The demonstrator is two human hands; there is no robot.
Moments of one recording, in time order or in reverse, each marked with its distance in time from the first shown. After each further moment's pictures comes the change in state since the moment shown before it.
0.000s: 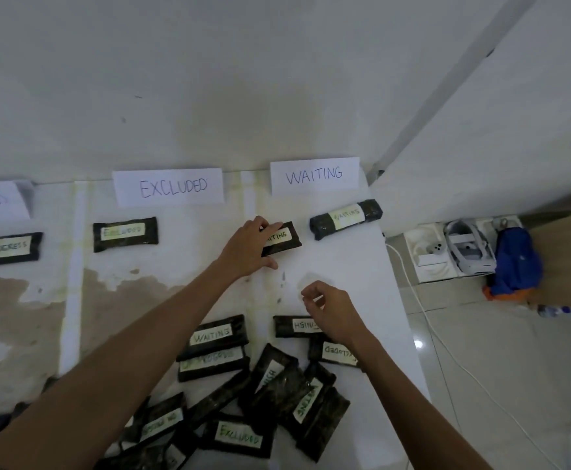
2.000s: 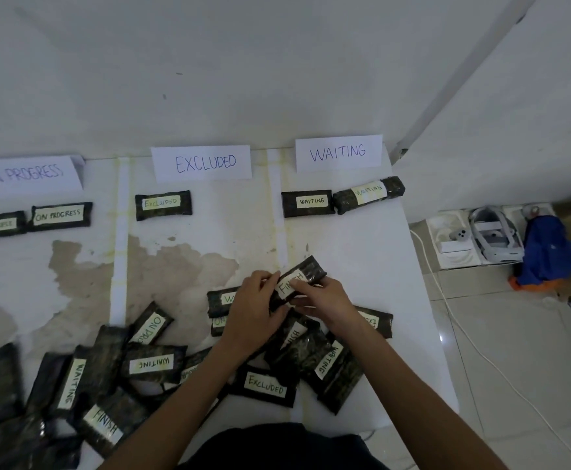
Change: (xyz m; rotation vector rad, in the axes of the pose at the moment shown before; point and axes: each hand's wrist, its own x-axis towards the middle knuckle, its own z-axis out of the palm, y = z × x) left_hand -0.176 0.046 0.044 -0.136 0.252 -0.101; right_hand -0.038 -0.046 0.044 0.806 -0.139 0.472
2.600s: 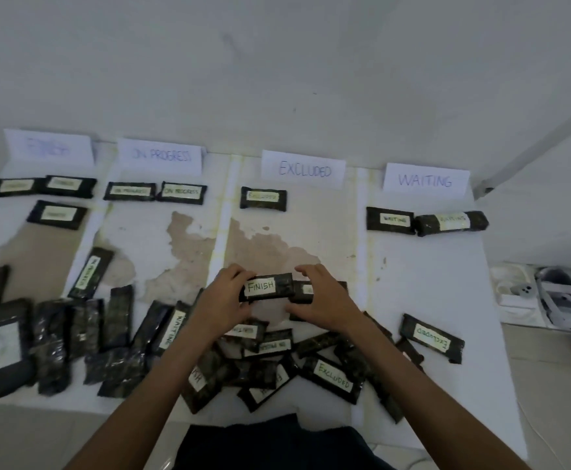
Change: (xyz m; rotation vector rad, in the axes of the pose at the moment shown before) left_hand -0.097 -0.115 -0.128 0.132 0.017 -0.196; right_hand -0.035 0.009 0.129 -1.123 -0.228 -0.707
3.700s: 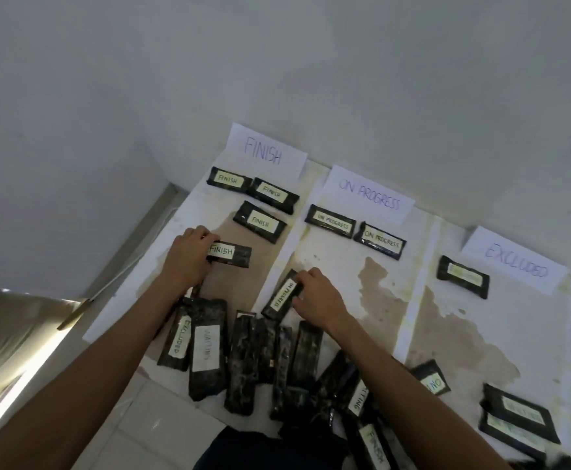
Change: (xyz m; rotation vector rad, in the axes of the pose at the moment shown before) left_hand -0.087 -0.424 -0.195 0.188 0.166 -0.401; right_hand 0.211 -0.288 0.242 -0.372 -0.189 -0.144
